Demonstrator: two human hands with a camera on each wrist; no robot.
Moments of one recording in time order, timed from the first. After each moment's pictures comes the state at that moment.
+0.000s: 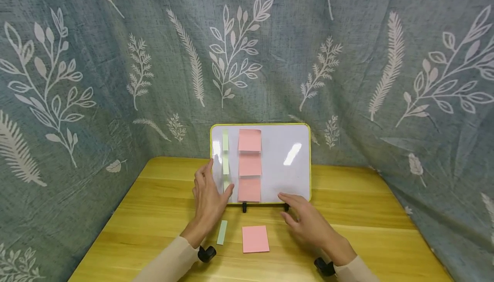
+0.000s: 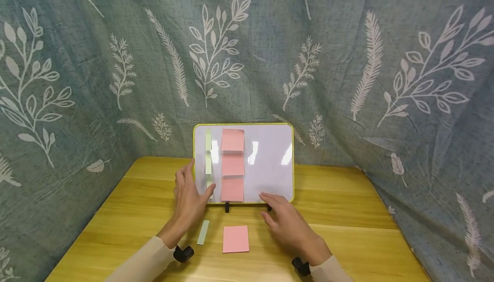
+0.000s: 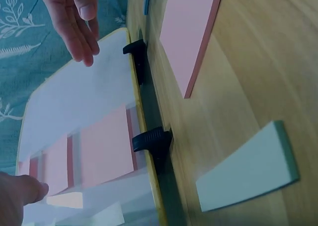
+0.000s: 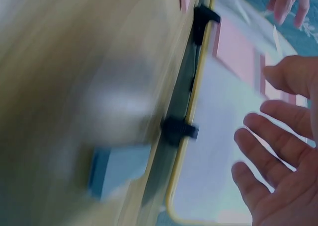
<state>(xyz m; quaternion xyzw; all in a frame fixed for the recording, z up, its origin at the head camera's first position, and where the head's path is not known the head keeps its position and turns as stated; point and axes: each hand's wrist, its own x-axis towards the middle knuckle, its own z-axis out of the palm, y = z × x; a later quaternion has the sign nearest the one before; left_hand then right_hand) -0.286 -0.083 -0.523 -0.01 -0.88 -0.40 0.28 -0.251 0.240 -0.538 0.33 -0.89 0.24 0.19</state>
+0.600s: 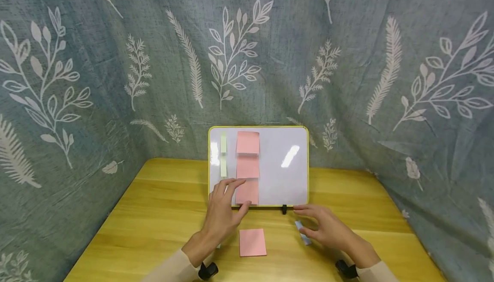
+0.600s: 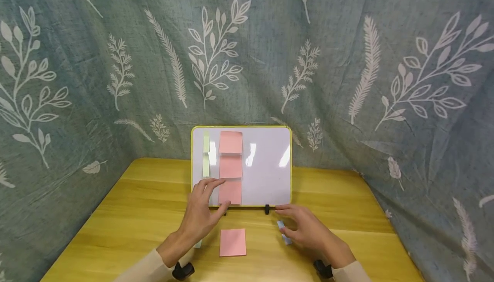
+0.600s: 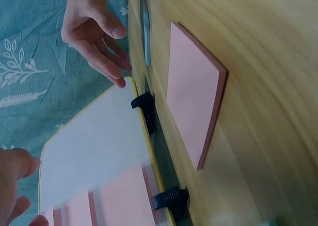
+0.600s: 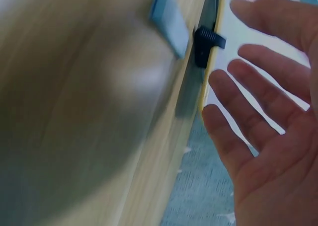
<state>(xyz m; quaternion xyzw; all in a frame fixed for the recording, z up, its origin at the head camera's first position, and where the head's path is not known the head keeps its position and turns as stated) -0.250 -0.054 -0.520 -0.20 -0.86 -0.35 0.31 -0.258 0.314 -0.537 0.34 -0.91 0.23 0.04</state>
